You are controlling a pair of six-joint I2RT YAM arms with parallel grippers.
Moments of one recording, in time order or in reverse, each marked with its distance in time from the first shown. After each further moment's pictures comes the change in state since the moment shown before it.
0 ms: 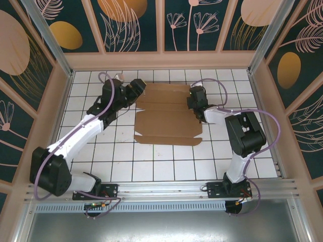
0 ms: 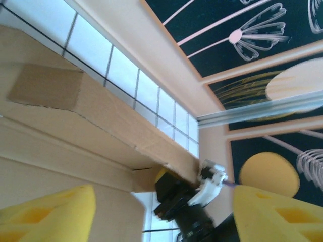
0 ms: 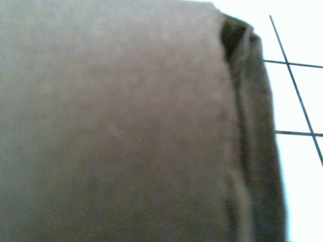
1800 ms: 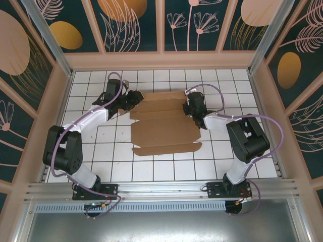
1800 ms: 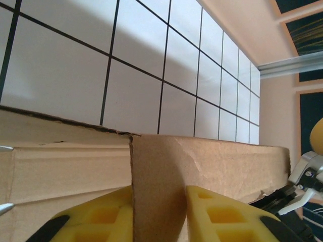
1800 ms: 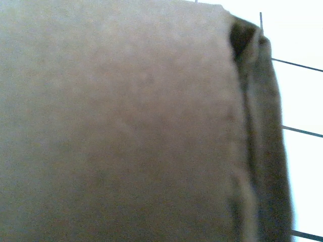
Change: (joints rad) left arm 0.109 0.255 0.013 -0.024 0.249 0.156; right arm 0.064 -0.074 -0.105 0.062 -0.089 -0.077
